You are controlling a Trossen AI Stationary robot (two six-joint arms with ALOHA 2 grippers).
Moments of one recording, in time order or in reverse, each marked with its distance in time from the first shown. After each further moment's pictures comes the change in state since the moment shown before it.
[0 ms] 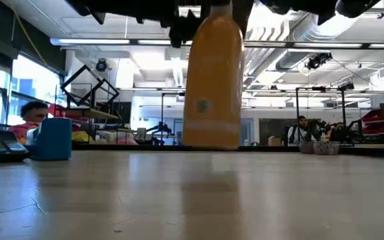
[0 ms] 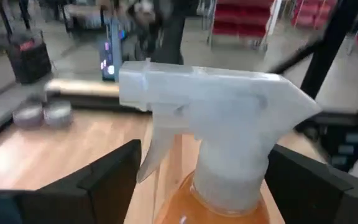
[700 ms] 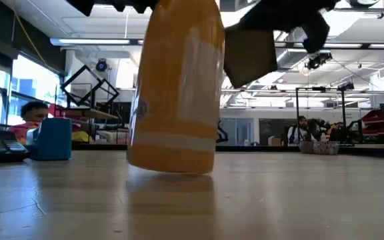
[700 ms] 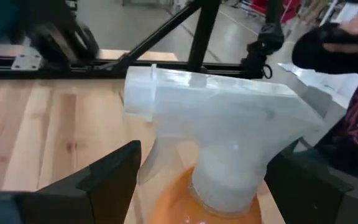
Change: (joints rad) left arm -0.076 -0.064 -0.014 -0.144 0.300 -0.061; right arm 0.551 0.151 0.000 -0.428 0.927 -0.367
